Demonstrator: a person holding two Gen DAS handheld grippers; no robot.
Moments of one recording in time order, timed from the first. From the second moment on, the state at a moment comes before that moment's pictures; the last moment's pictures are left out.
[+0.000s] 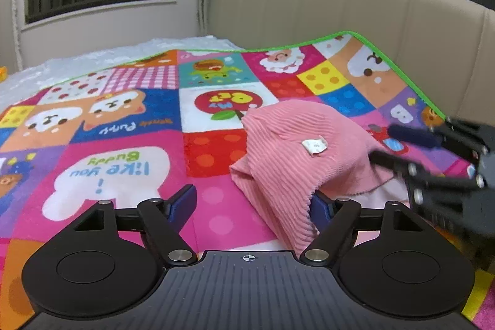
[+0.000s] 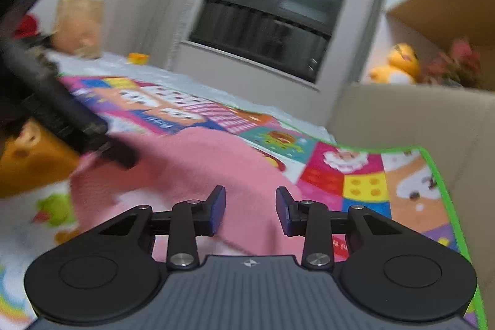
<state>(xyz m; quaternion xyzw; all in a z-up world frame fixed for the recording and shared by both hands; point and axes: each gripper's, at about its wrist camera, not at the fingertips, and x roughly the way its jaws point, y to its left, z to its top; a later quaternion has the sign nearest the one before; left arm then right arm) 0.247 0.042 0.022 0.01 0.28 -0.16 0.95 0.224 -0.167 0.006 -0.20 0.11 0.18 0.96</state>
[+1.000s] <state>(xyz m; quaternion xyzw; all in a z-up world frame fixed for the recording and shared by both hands) 0.237 -0.015 0.010 0.14 0.23 -0.25 0.93 0.209 -0.220 0.002 -0.22 0.16 0.17 0.95</state>
